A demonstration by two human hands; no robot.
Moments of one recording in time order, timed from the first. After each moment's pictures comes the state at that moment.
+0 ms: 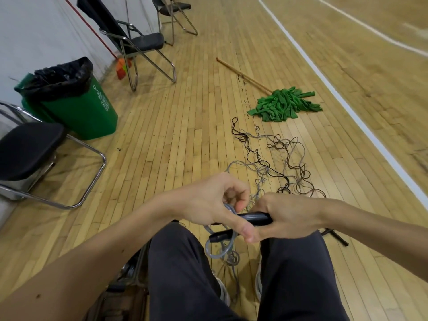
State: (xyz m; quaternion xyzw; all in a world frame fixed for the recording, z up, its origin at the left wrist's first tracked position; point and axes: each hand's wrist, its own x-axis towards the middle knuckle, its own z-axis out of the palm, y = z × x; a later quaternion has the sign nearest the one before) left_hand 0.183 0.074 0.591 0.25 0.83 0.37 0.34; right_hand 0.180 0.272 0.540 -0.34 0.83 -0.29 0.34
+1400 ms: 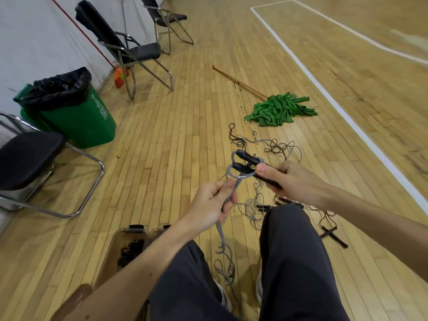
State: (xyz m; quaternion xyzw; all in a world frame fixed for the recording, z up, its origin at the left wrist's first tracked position) left_hand 0.191 0.083 0.520 0.04 0.76 0.63 0.16; right_hand 0.159 0.297 0.537 -0.10 0.85 -0.49 0.17
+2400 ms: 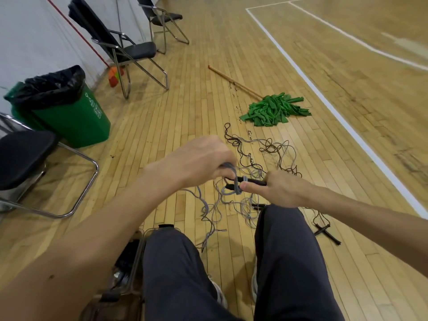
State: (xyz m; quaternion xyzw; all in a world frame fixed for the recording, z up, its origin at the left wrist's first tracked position) left_hand 0.143 0.079 0.610 0.38 0.92 0.02 0.04; right_hand 0.150 0.286 0.515 -0.09 0.95 -0.23 0.19
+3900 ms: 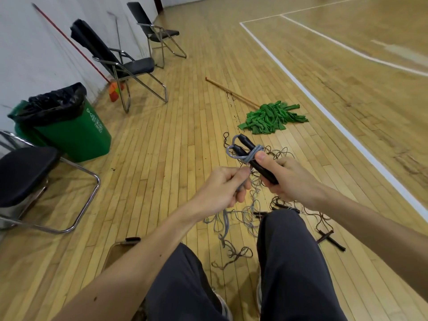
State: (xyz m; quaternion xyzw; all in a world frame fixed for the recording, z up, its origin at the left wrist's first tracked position) left_hand 0.168 0.110 0.557 0.13 0.82 0.53 0.17; right_hand 0.167 0.295 0.554 -0.06 0.80 -0.59 0.12
